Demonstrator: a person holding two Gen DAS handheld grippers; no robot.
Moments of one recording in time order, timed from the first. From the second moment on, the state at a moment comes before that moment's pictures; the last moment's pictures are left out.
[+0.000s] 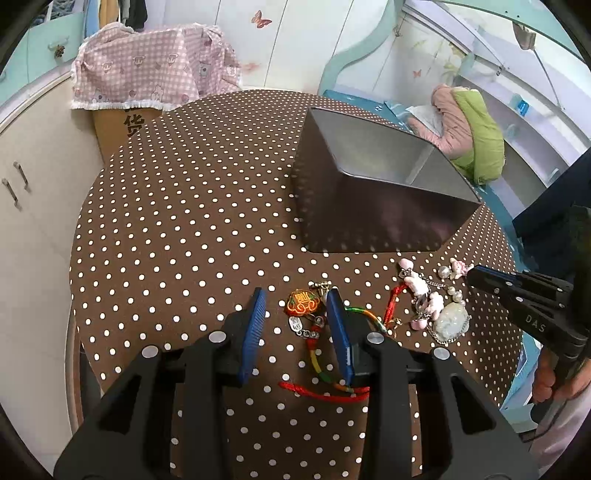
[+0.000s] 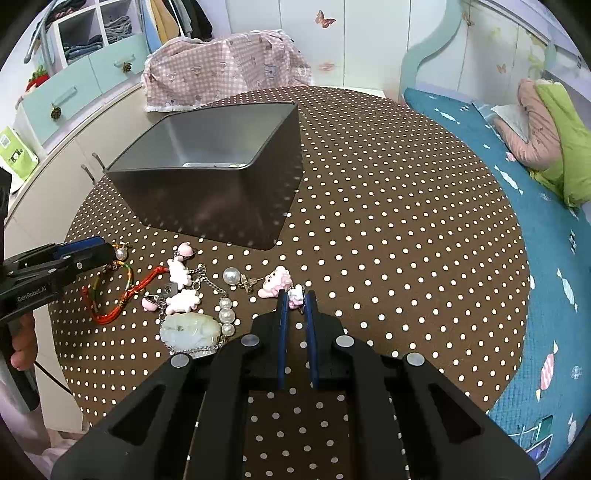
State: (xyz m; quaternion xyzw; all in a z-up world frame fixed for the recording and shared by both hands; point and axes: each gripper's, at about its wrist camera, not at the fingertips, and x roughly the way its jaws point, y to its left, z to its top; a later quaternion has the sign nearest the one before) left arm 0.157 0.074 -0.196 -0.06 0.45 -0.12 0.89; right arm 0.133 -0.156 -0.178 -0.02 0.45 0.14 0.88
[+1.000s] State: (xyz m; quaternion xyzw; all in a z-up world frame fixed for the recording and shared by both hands) left arm 0.148 0.098 -0.163 -0.09 0.40 -0.13 0.90; right arm 0.136 -0.146 -0.182 -0.04 0.45 0.15 0.88
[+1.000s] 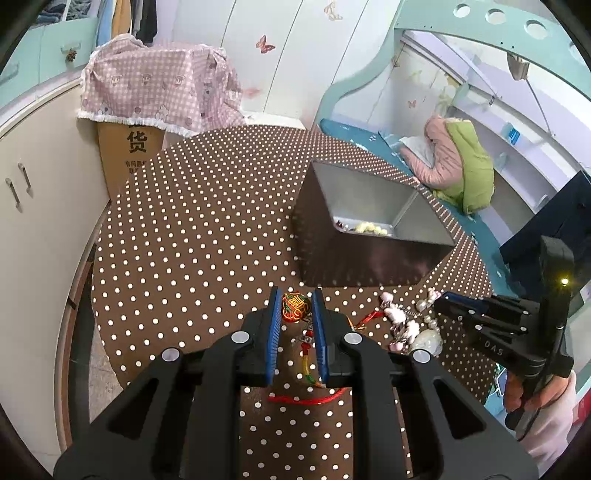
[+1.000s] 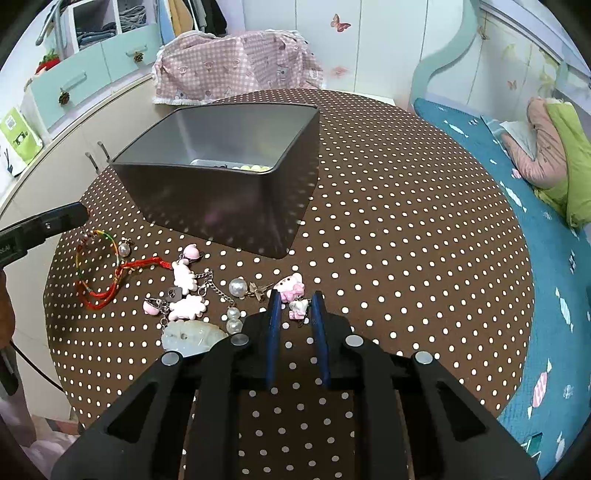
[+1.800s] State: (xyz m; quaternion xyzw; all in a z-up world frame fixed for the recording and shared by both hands) left arm 0.154 0.081 -0.146 -0.05 0.40 -0.15 0.91; right arm 0.132 -0.162 -0.137 0.00 0.40 0.16 0.90
